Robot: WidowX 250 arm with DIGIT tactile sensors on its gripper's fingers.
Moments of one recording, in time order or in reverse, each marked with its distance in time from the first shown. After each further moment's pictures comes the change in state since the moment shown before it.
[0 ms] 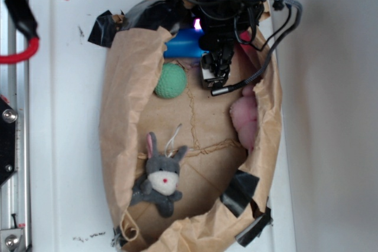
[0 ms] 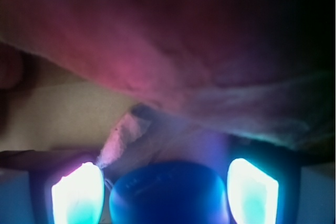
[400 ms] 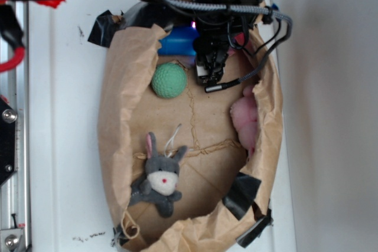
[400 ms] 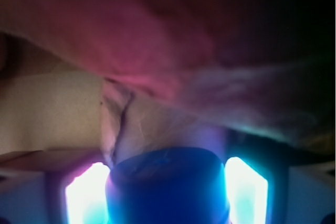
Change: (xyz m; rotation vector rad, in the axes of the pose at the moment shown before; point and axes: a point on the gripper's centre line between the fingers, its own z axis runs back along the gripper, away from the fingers) arm -0.004 -0.006 0.001 0.008 -0.025 -0.009
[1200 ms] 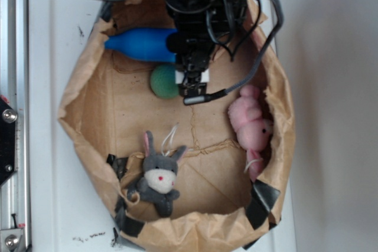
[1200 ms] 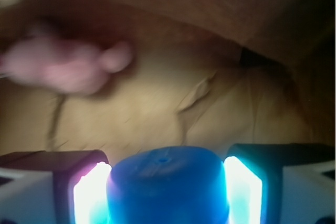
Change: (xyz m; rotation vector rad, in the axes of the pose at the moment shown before) arm -0.010 -0.038 0.093 -0.178 -0.078 -0.053
